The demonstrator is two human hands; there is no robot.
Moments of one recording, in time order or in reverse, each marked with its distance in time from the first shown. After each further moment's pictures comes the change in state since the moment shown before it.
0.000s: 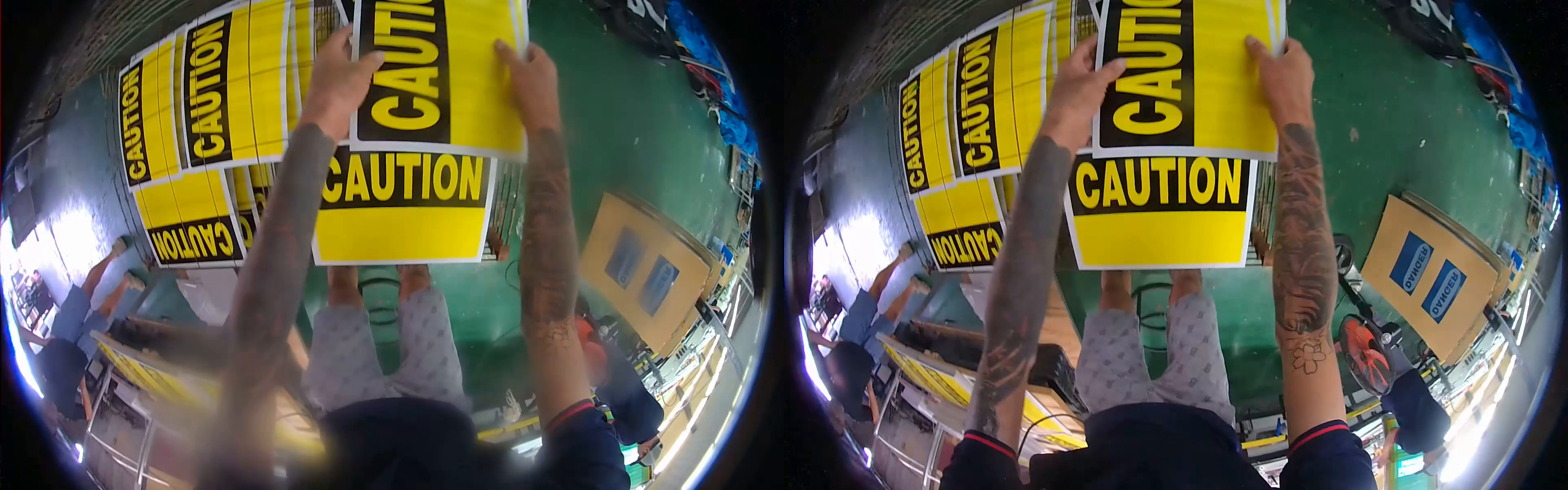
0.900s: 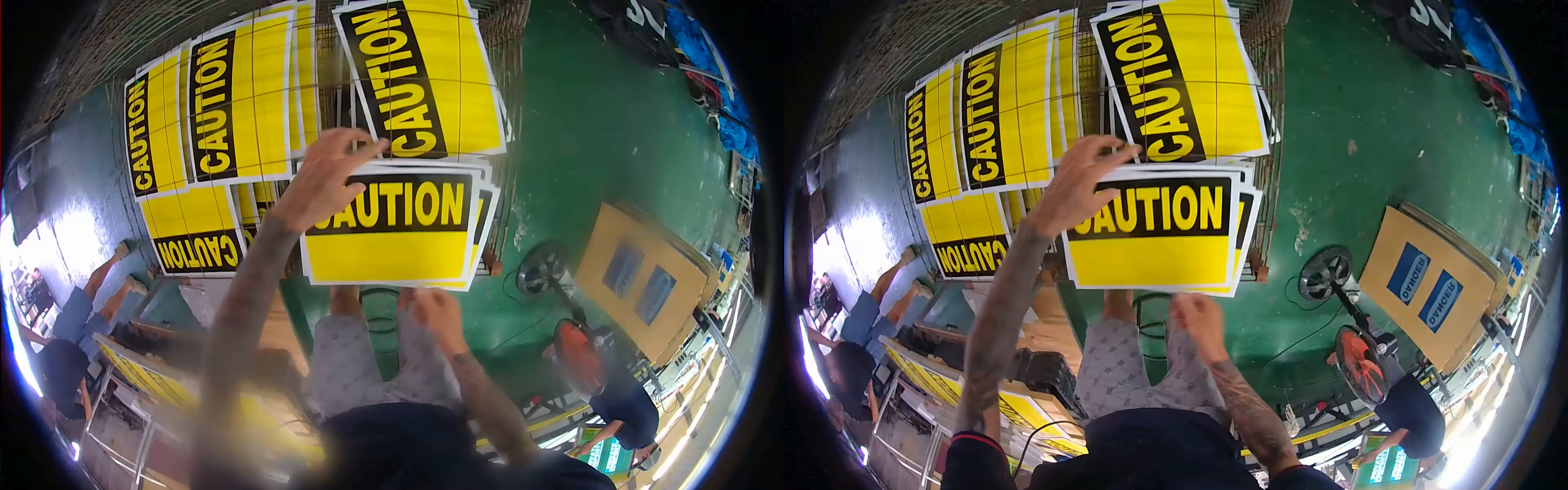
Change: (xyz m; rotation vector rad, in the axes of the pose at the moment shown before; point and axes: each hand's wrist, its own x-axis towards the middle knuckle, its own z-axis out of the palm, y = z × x) left_hand -0.088 0.011 -0.047 0.989 -0.518 0.398; right_hand -0.378 0.080 -0.002 0.349 -0.583 0.899
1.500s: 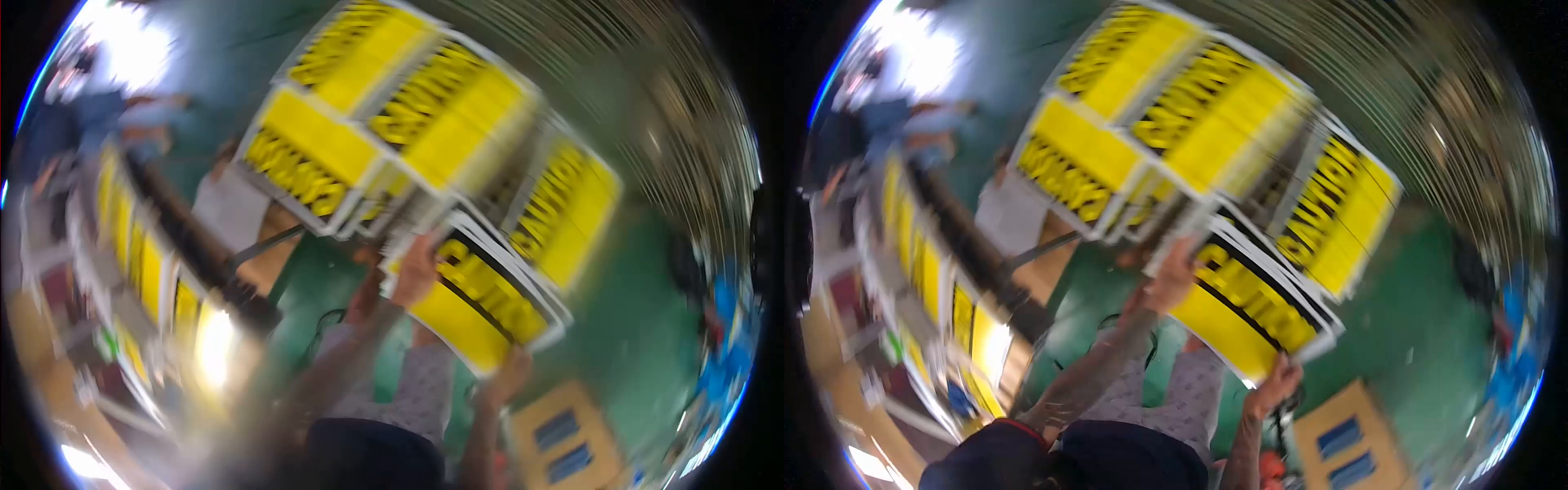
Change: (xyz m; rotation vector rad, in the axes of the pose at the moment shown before) left_hand -0.124 0.019 0.135 -0.704 0.799 -0.829; right_hand 0.015 -0.041 -0.079 -0.375 0.644 -0.816
